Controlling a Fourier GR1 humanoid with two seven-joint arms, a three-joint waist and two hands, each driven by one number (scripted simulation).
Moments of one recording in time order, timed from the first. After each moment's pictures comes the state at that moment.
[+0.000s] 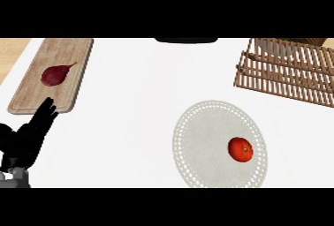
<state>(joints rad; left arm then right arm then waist) -0.01 0.38 0.07 -1.39 0.17 0.00 0.08 -0.94 -0.88 -0.16 -0.81 0.49 0.08 0.16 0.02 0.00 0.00</state>
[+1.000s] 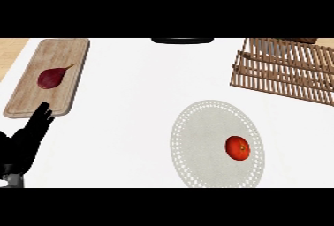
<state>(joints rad) 0.03 0.37 0.10 -1.42 0.16 -0.01 0.09 -1.01 -1.06 -0.53 -0.71 0.12 0.33 0.20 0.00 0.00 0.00</state>
